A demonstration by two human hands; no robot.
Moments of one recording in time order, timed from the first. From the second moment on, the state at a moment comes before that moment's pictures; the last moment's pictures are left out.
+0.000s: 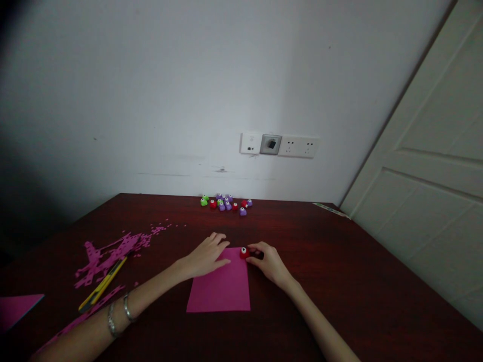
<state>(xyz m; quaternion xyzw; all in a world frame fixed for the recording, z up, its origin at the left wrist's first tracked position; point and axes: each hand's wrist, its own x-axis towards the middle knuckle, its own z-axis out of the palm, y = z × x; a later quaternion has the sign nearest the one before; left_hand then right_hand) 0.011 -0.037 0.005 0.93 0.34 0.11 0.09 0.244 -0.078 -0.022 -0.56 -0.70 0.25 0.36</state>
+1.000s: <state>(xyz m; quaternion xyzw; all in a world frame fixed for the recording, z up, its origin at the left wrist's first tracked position) 0.017 -0.056 -0.006 0.93 0.34 -0.03 0.15 0.242 -0.081 -0.016 -0.55 -0.73 0.23 0.32</state>
